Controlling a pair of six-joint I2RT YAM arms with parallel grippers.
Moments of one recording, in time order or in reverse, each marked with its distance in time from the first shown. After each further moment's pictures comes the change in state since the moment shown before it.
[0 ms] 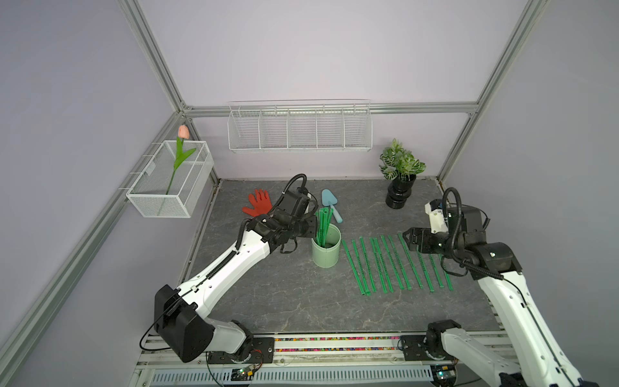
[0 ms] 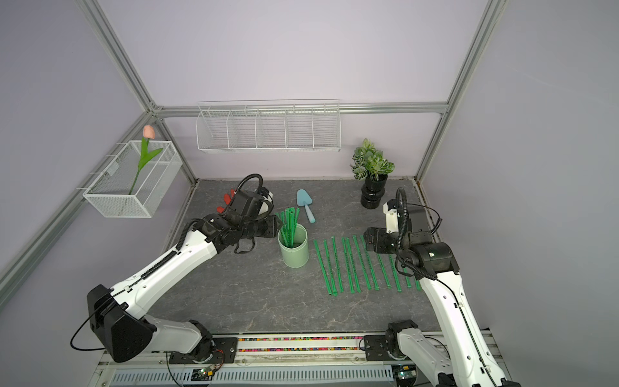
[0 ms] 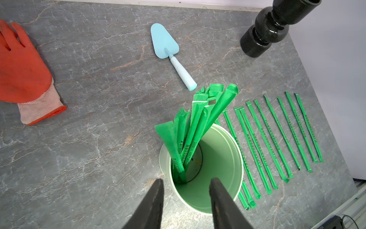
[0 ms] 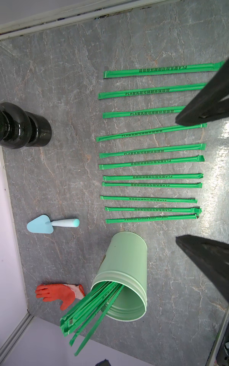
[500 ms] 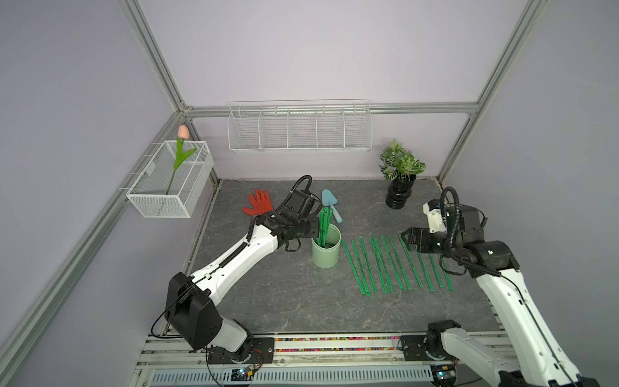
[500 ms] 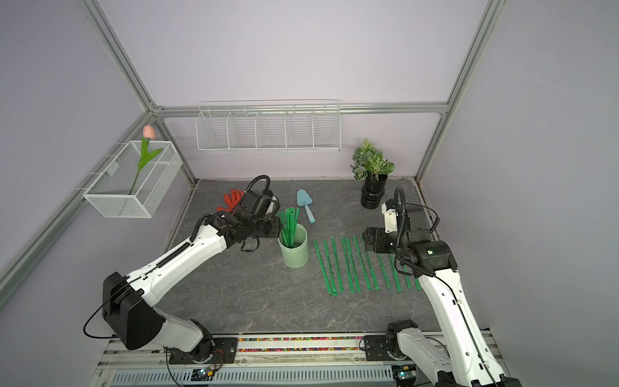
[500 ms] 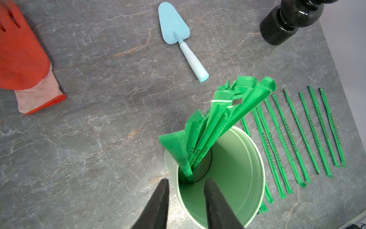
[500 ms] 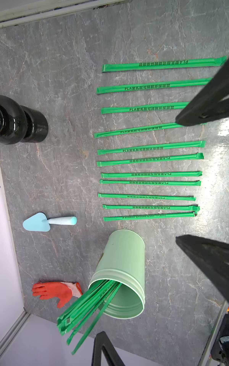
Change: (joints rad) left arm 0.001 0.088 0.026 -0.028 -0.026 -0.015; right arm 0.001 0.017 0.000 0.000 -0.022 0.000
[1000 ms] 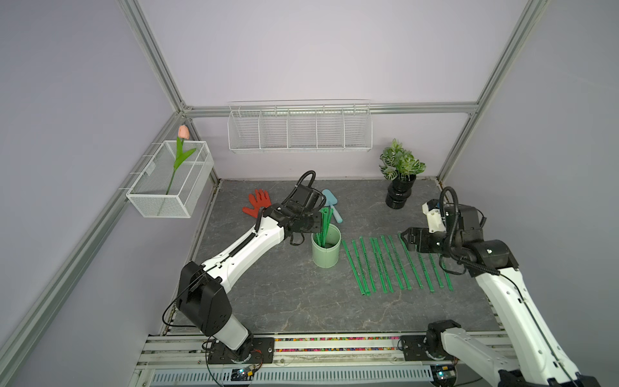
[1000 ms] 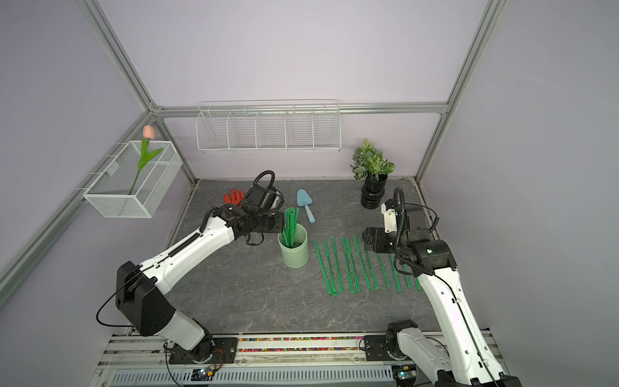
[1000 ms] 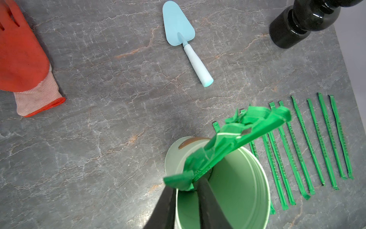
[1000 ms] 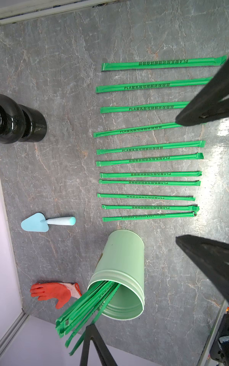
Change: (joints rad) left arm 0.007 0.089 0.094 -0.036 -0.007 -0.014; right arm 0.000 0.009 0.000 -0.001 0.000 -0.003
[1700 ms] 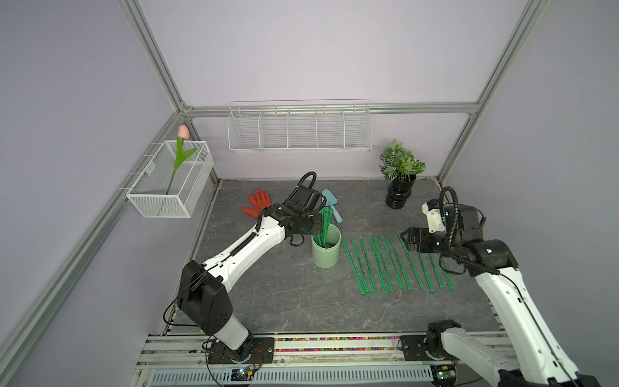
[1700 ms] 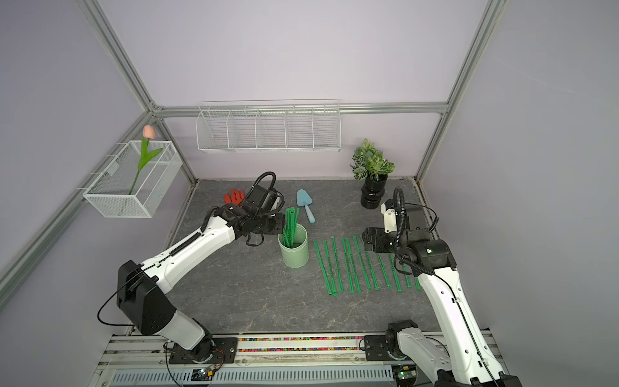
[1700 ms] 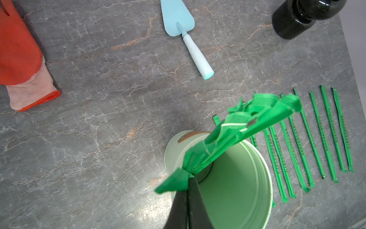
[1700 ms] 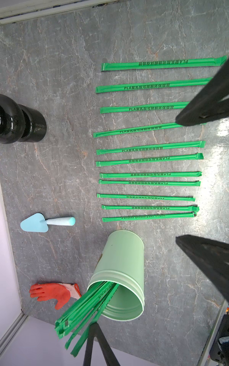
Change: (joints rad) left arm 0.000 0.006 0.000 -0.026 0.020 0.001; right arm 0.000 0.003 0.000 0.000 0.000 0.000
